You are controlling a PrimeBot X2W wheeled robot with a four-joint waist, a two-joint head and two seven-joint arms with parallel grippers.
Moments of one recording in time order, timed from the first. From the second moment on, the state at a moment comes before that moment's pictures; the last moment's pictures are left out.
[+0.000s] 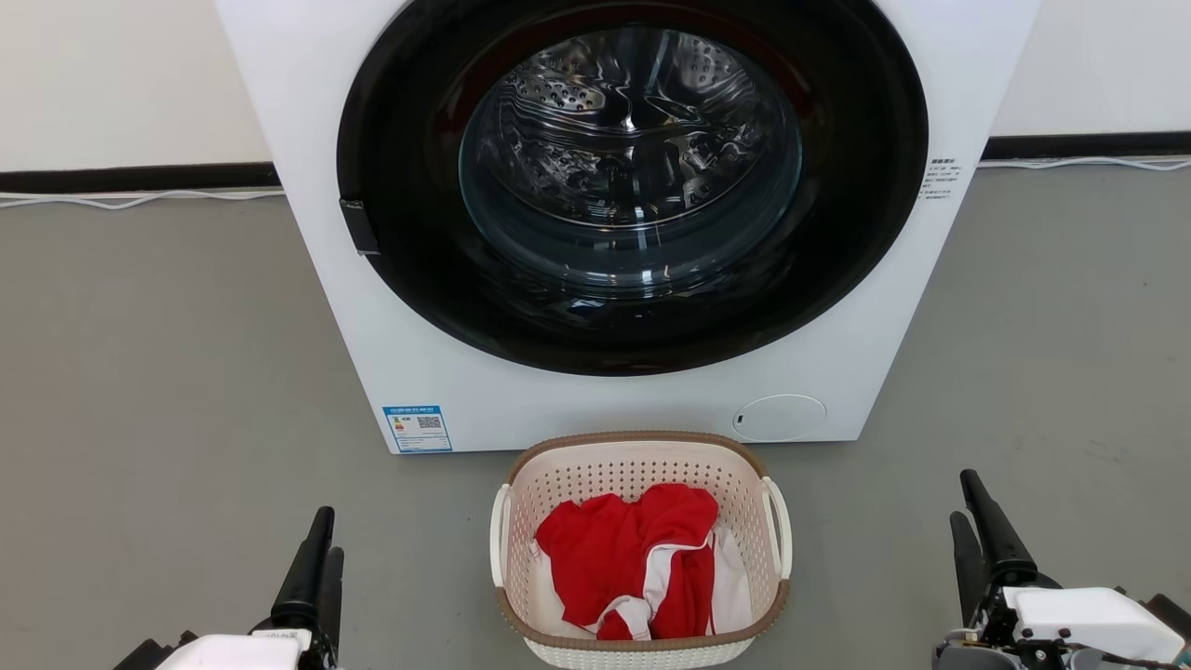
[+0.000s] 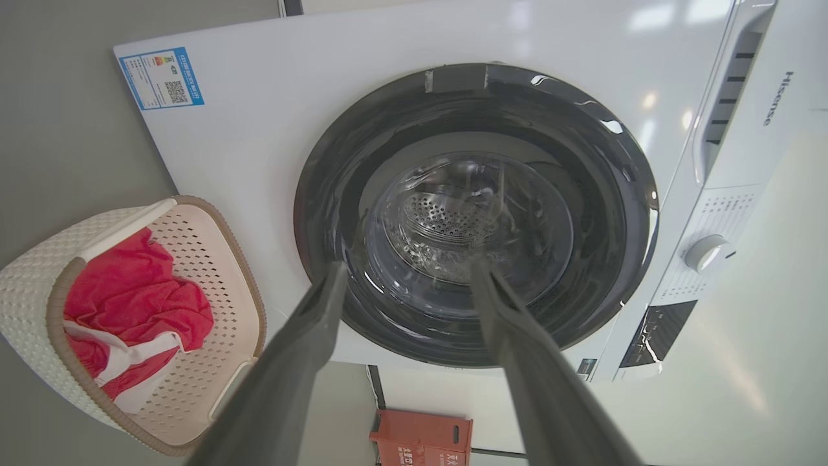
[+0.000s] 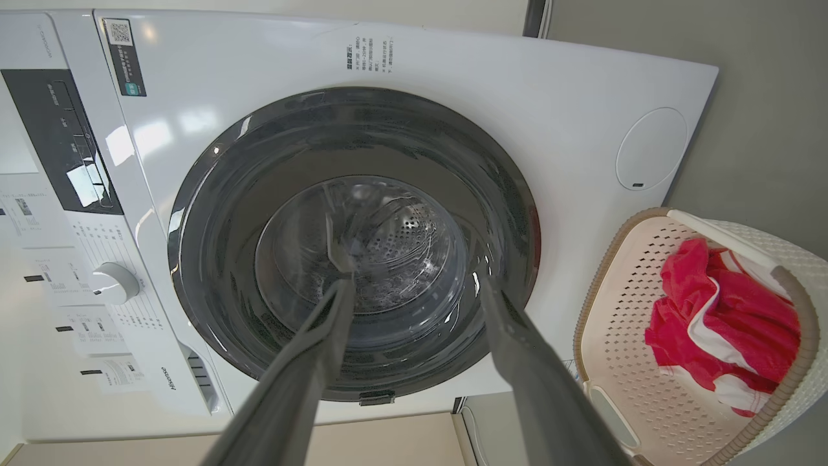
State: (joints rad) left arm -0.01 0.03 0.06 0.33 -1.56 -0.12 0.05; right arm -0.04 -0.04 -0.10 0.29 1.51 0.12 0.05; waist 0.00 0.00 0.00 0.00
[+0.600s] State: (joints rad) left arm -0.01 0.03 0.05 0.33 -1.35 -0.12 0.00; right arm -0.02 -0.04 -0.09 0.27 1.24 0.12 0.00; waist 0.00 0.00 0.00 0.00
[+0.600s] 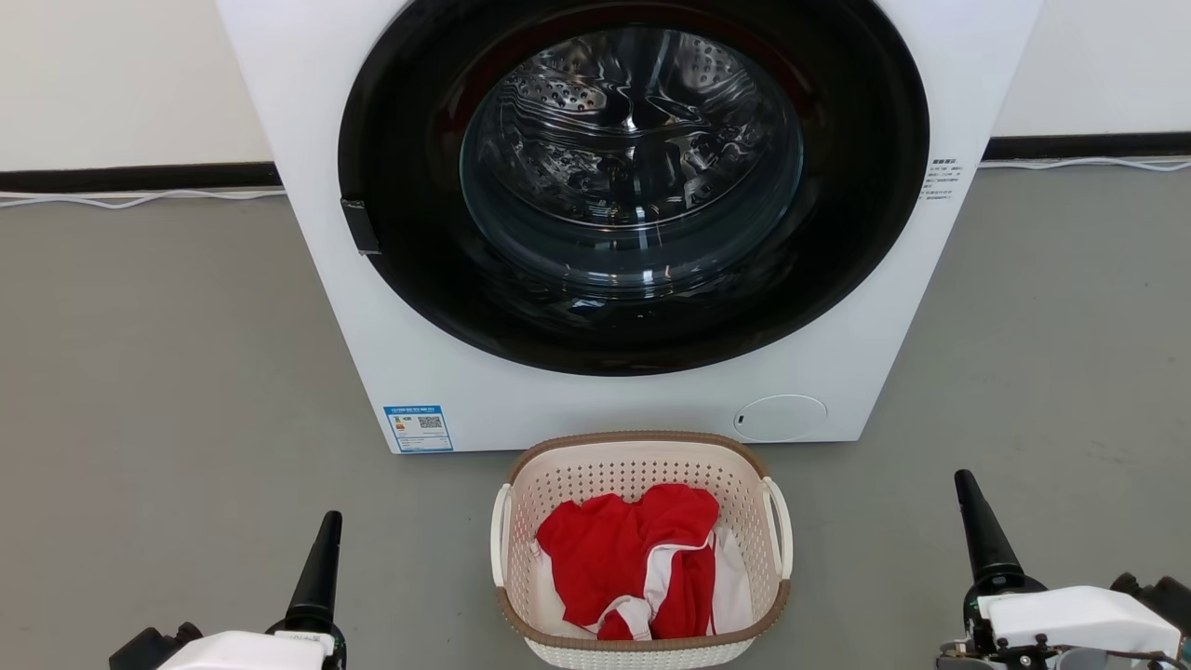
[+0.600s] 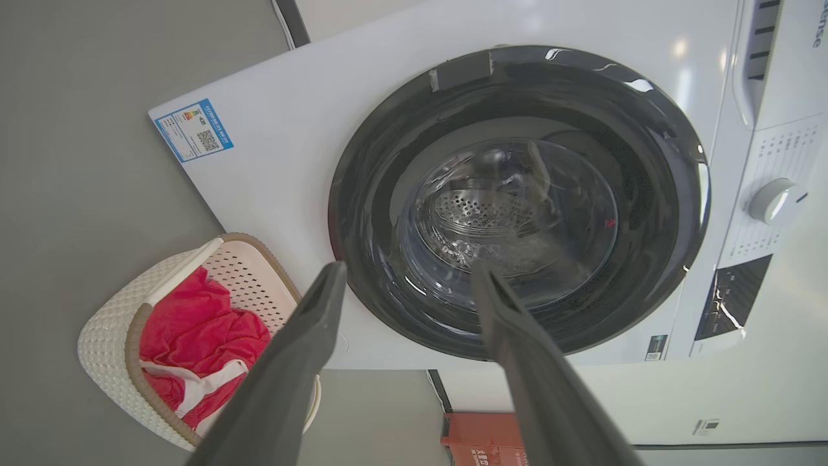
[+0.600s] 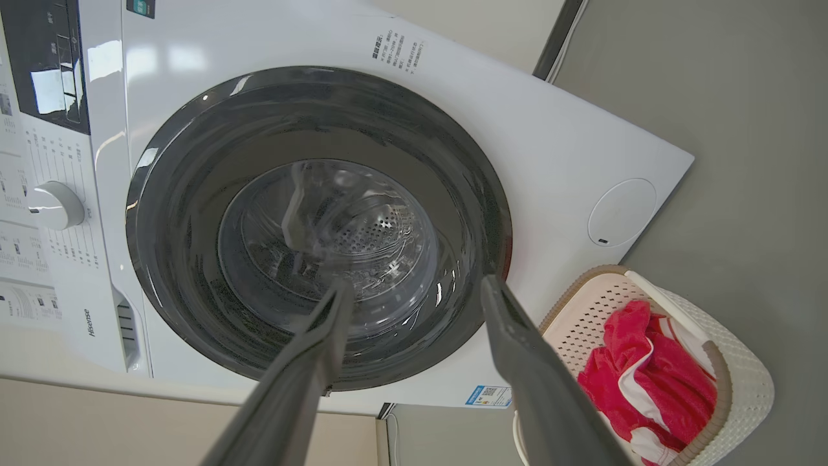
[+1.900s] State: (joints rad) left arm 0.01 0.04 0.01 0.34 -0.79 -0.09 -0.11; right arm -0.02 -0.05 -0.06 0.28 0.61 0.12 -0.11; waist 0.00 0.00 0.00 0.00
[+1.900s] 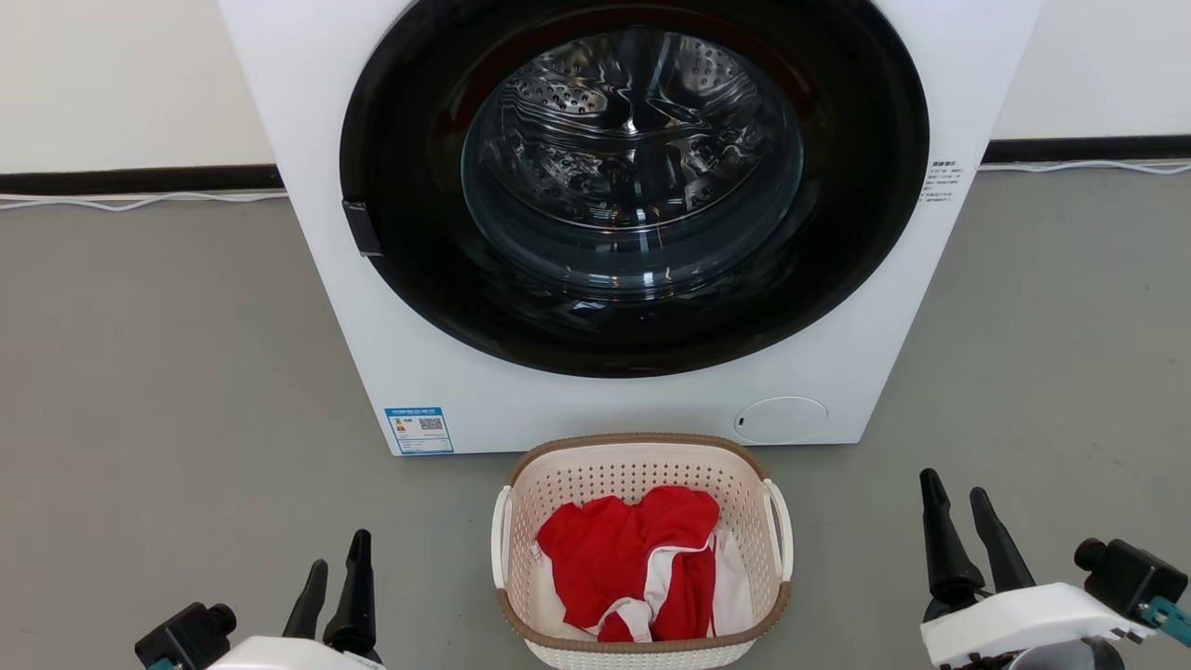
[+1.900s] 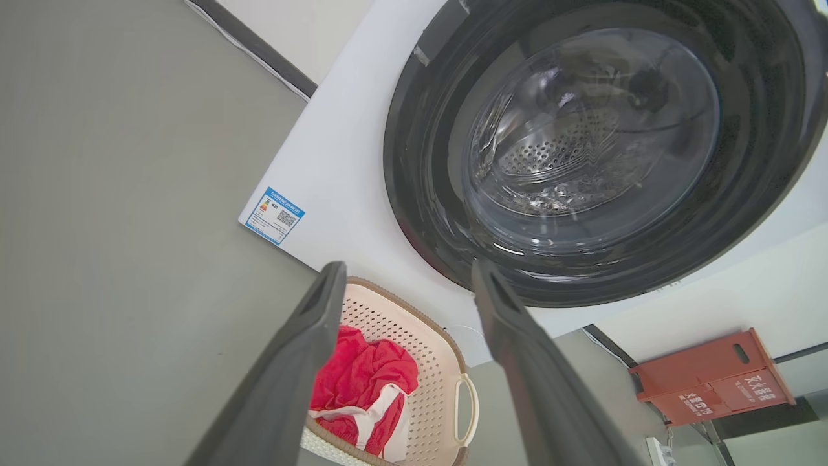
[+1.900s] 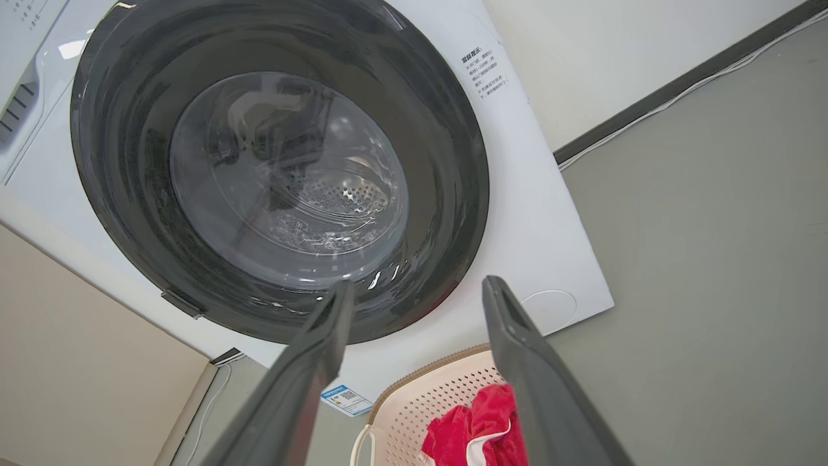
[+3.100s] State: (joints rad) left arm 0.03 0.04 -0.02 0.33 -0.34 -0.08 -0.21; right arm -0.02 -0.05 -0.05 0.34 0.16 0.12 -0.21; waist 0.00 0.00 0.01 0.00
